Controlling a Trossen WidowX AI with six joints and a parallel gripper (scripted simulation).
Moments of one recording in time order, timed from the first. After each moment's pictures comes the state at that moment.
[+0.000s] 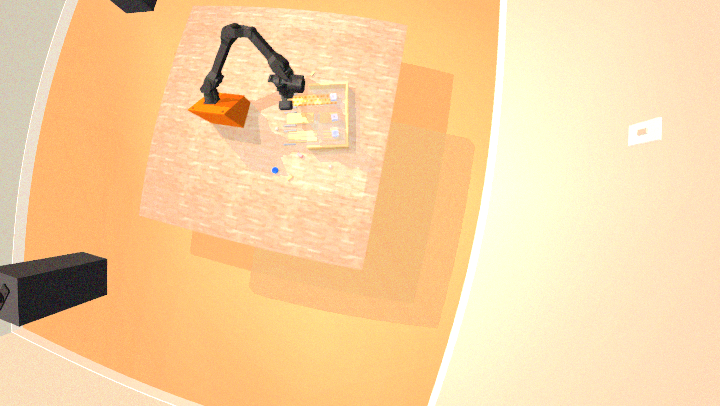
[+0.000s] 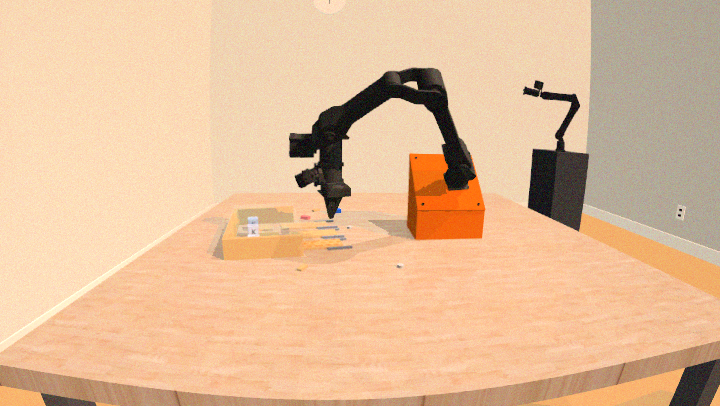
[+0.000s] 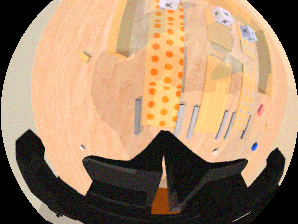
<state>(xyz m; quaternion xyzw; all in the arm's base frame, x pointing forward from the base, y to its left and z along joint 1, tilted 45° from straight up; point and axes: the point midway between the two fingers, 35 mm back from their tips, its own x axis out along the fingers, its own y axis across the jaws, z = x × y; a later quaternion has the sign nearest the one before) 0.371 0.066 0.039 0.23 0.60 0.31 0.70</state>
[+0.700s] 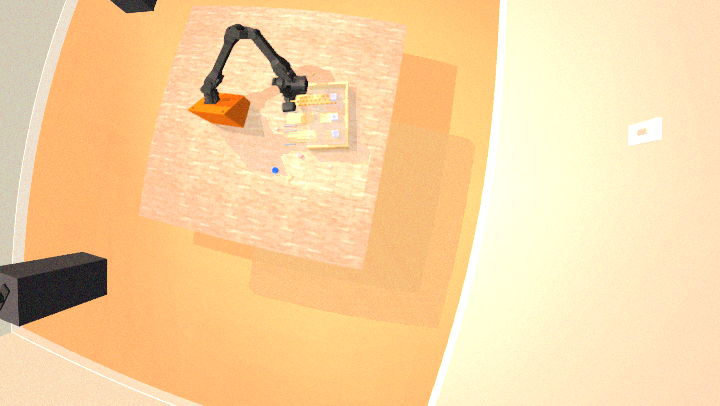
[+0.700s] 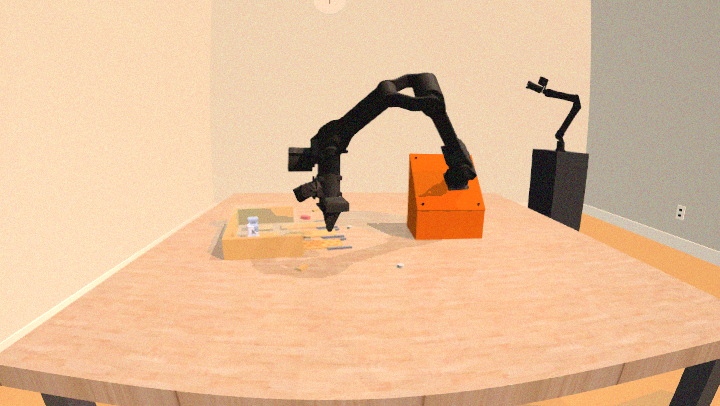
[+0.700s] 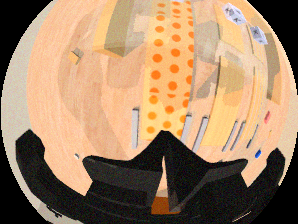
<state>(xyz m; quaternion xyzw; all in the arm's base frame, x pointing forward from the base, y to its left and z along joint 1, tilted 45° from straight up) 0.378 0.093 0.019 0.22 0.60 0.32 0.70</state>
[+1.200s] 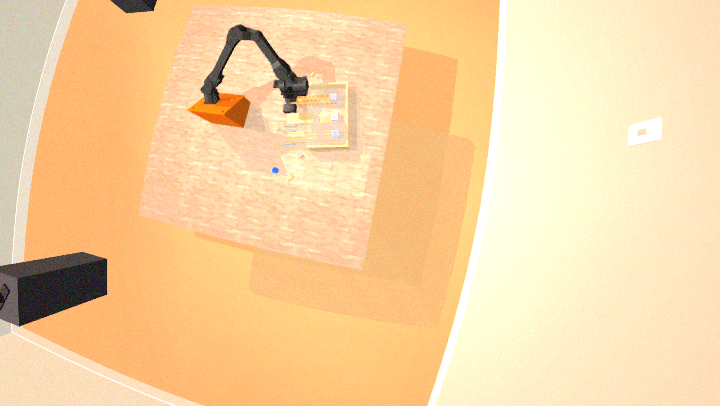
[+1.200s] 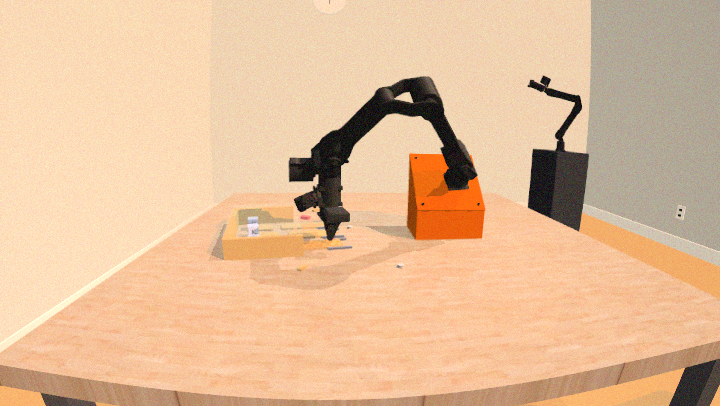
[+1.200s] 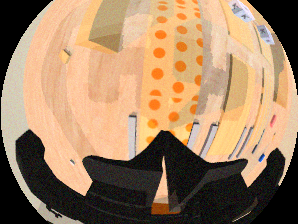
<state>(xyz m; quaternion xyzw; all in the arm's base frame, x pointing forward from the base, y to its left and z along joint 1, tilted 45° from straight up) 0.379 0.112 0.003 0.22 0.60 0.32 0.70</state>
